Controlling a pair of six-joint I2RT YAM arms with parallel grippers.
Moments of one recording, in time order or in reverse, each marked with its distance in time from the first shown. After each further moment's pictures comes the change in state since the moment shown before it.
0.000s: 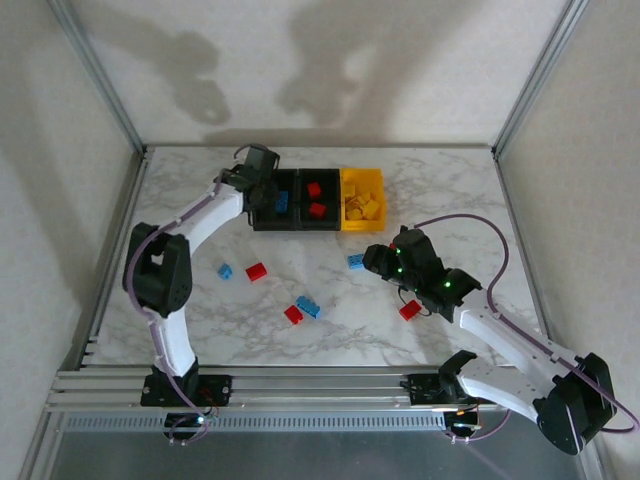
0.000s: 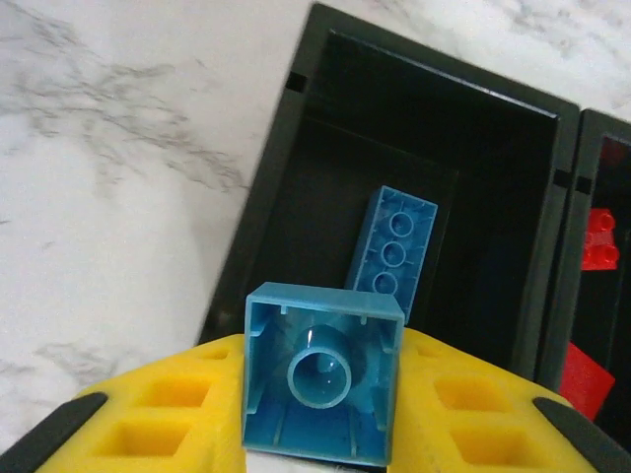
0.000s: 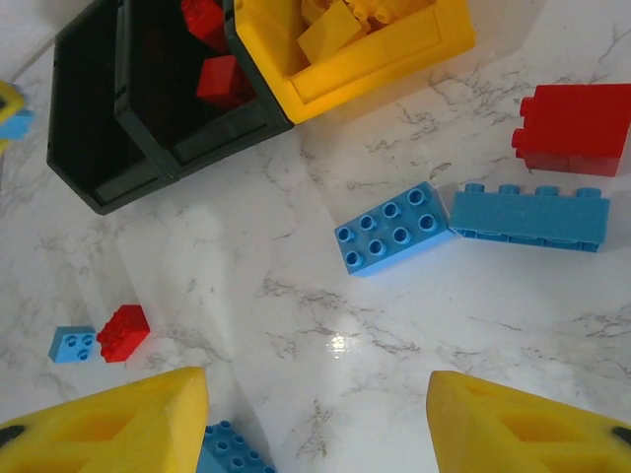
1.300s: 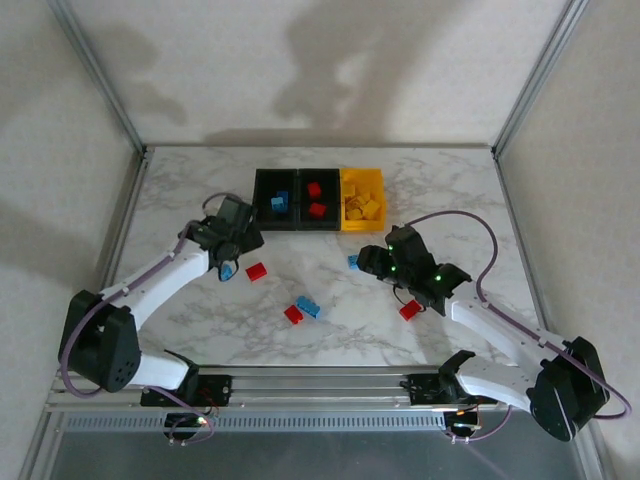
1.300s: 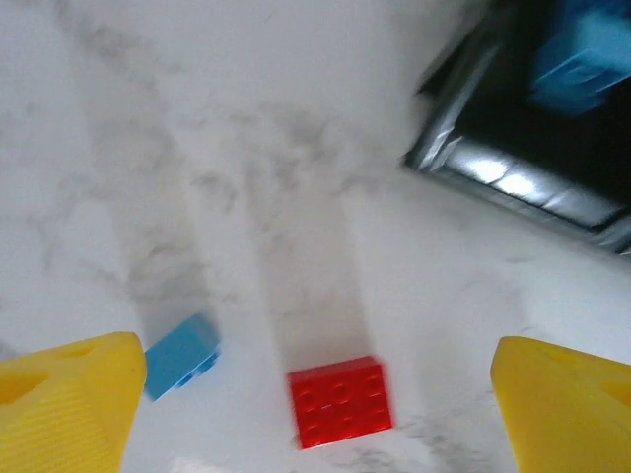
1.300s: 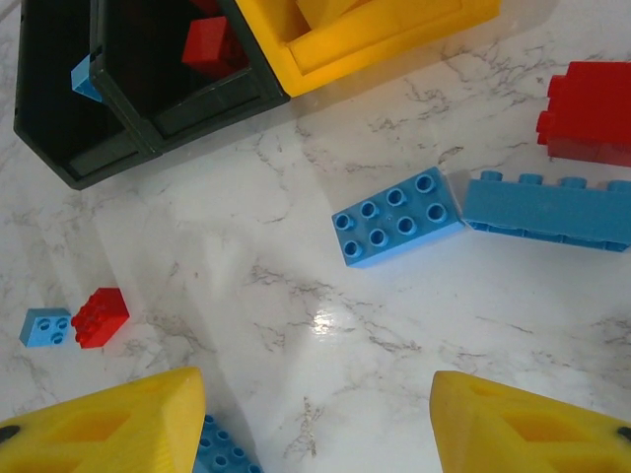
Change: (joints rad) left arm -0.037 -0.552 -0.601 -0.061 -0.073 -0.130; right arm 0.006 0.096 0.018 0.027 -0.027 -0.037
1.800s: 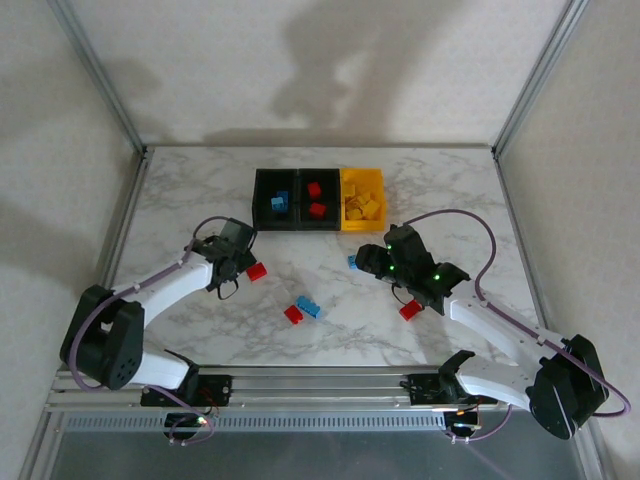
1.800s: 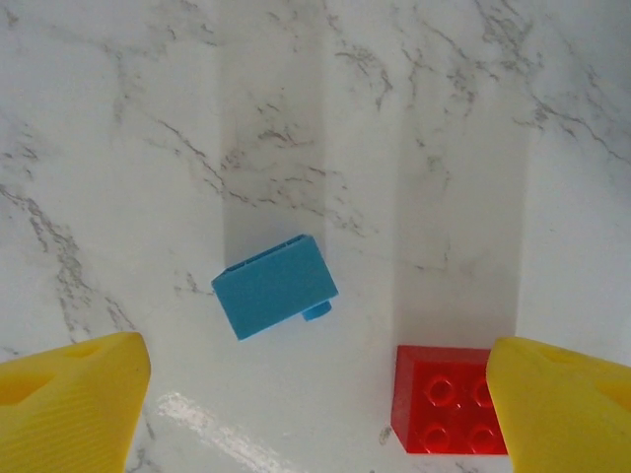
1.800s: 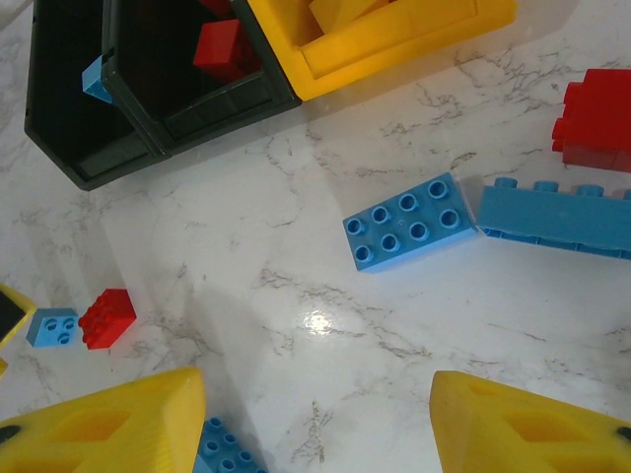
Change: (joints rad) left arm 0.006 0.034 -0.146 0.028 -0.037 -0.250; right arm 0.006 0.005 0.004 0.012 0.002 -0.001
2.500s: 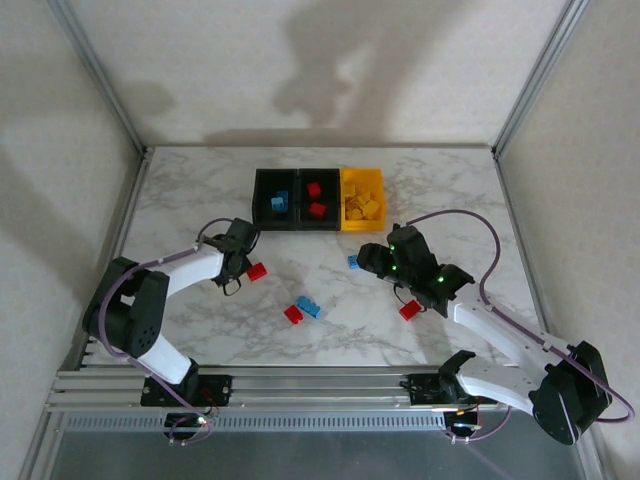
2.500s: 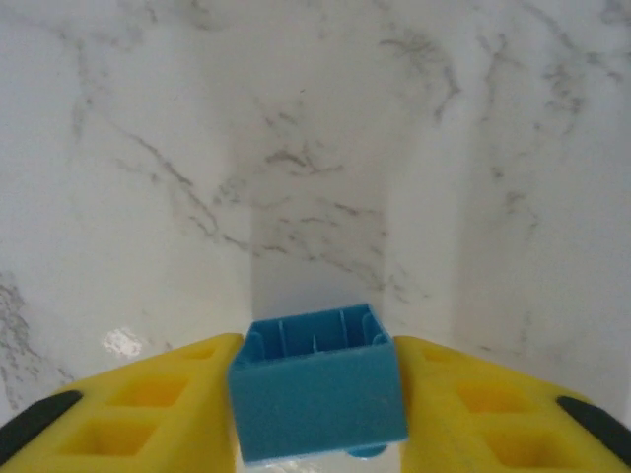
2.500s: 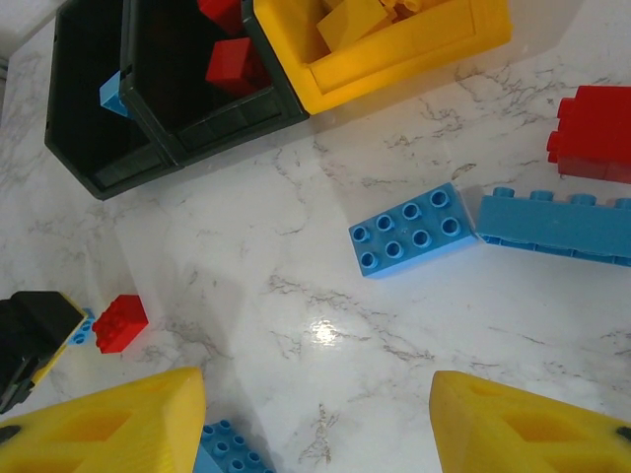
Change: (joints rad) left arm 0.036 0.172 0.030 0.070 -0.011 0.023; right arm 0.000 -0.035 -0.001 -0.008 0.010 0.003
